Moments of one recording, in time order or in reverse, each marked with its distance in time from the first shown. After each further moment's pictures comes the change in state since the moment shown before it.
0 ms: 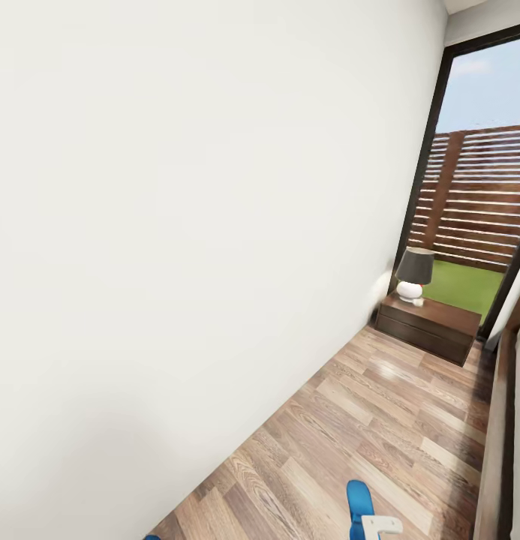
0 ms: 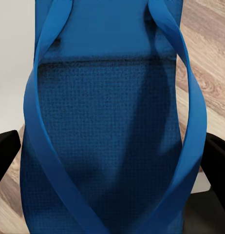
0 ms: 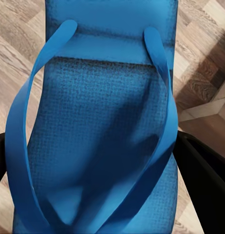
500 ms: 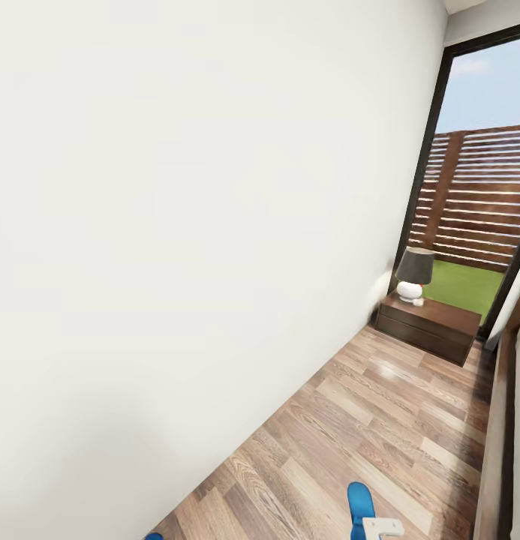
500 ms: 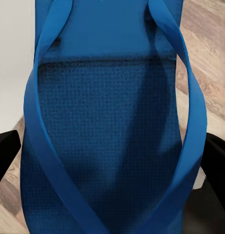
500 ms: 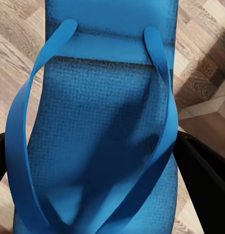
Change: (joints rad) left arm -0.026 -0.001 0.001 0.021 0.008 0.023 -0.041; right arm 0.003 -0.002 0.001 0.005 0.000 0.000 0.001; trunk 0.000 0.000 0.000
